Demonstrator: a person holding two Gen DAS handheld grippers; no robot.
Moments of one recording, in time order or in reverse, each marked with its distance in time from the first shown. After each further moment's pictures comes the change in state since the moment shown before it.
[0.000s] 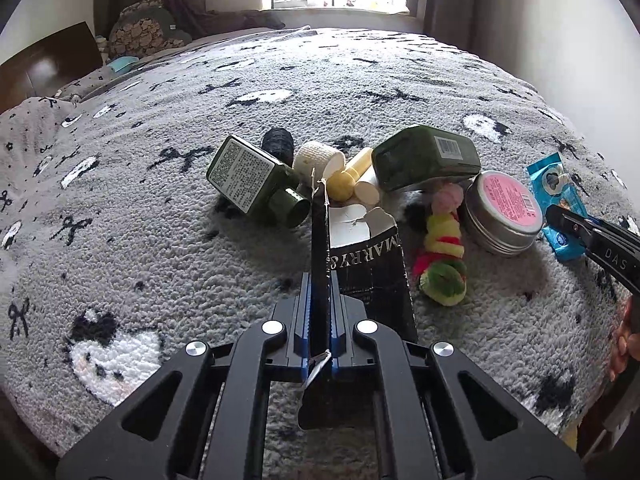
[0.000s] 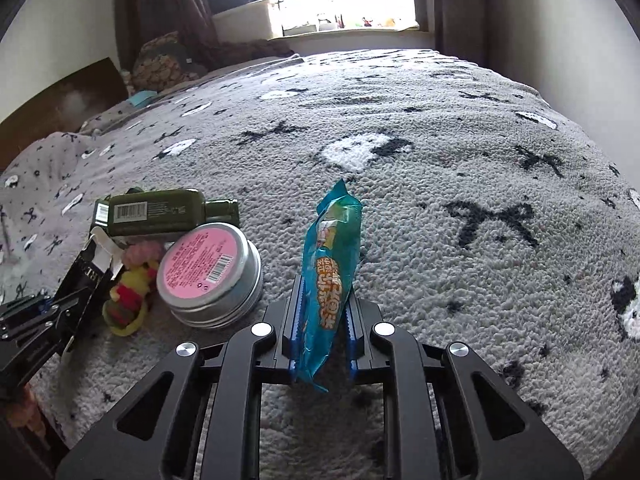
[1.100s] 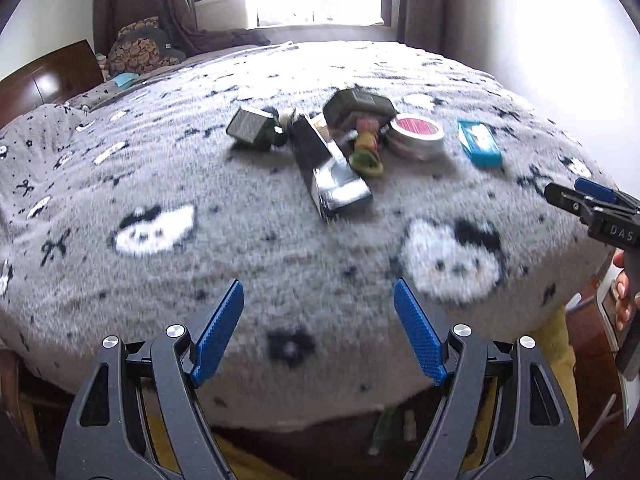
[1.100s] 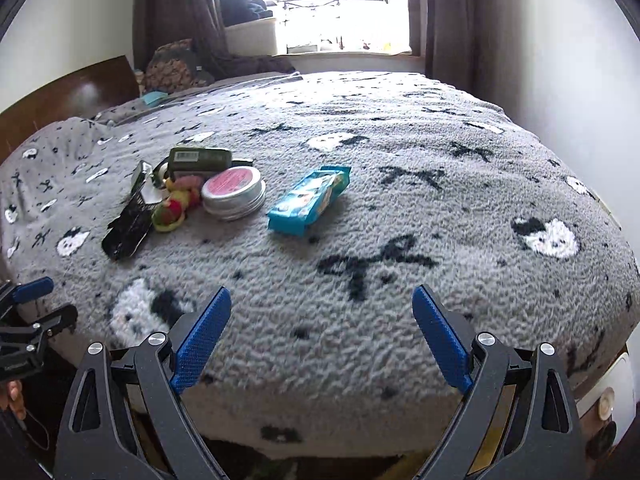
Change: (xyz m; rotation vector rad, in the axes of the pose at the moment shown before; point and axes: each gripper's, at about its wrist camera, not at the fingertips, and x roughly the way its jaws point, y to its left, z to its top) left arm -0.097 -0.016 -0.088 0.055 -0.059 -0.021; right arm -0.099 -0.018 -0.068 -0.062 -0.072 -0.064
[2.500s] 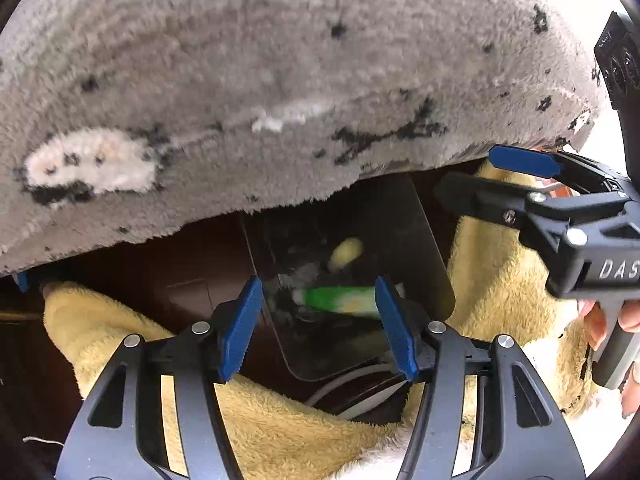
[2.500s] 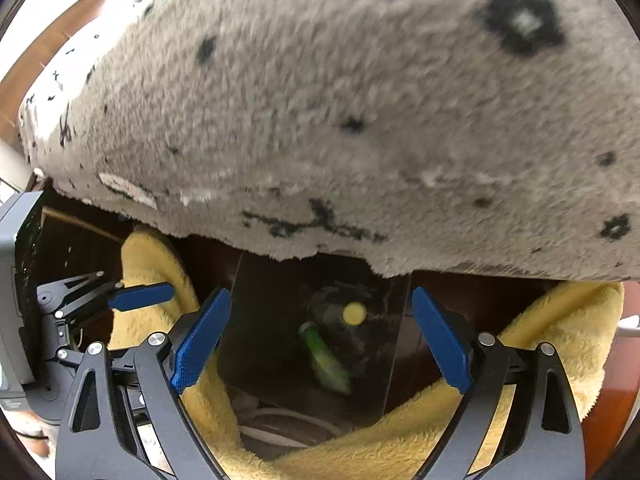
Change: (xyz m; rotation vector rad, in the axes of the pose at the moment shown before) left arm 0.066 -0.051 -0.184 0.006 0.460 -0.229; right arm 0.037 0.067 -0.173 -0.026 0.470 0.275
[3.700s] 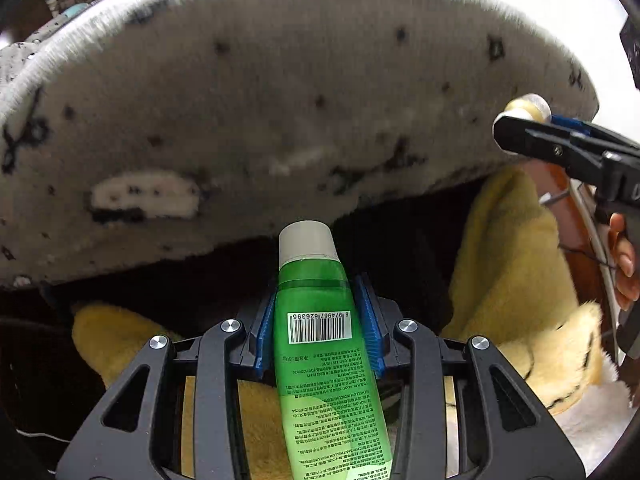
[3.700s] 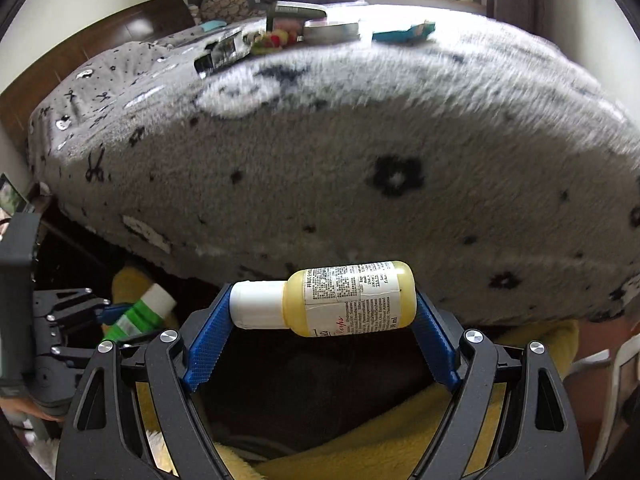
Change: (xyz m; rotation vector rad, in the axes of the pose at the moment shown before) left arm -0.041 -0.028 -0.018 0.036 -0.109 0.072; right arm -0.068 -0.009 -0.004 -0.063 -0.211 -0.065
